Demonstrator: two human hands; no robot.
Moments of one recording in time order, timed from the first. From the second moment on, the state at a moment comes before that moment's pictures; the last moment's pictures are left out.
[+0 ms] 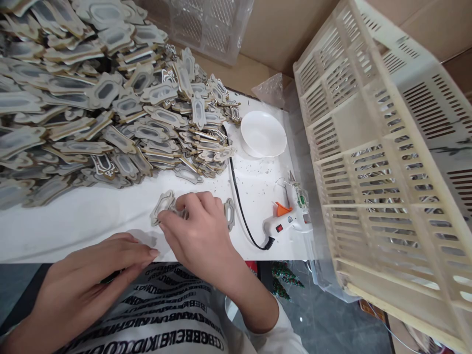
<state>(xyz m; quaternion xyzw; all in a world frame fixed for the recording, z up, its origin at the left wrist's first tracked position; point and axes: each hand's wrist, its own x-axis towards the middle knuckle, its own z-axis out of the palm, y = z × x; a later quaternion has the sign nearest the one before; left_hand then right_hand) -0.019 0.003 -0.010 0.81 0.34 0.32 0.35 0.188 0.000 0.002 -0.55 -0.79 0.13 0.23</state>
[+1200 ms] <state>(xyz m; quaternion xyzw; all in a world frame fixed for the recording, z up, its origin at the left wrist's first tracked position) -0.022 -0.007 -0.020 0.76 0.42 0.33 0.36 0.201 -0.015 -0.010 -0.57 -0.78 0.06 0.25</state>
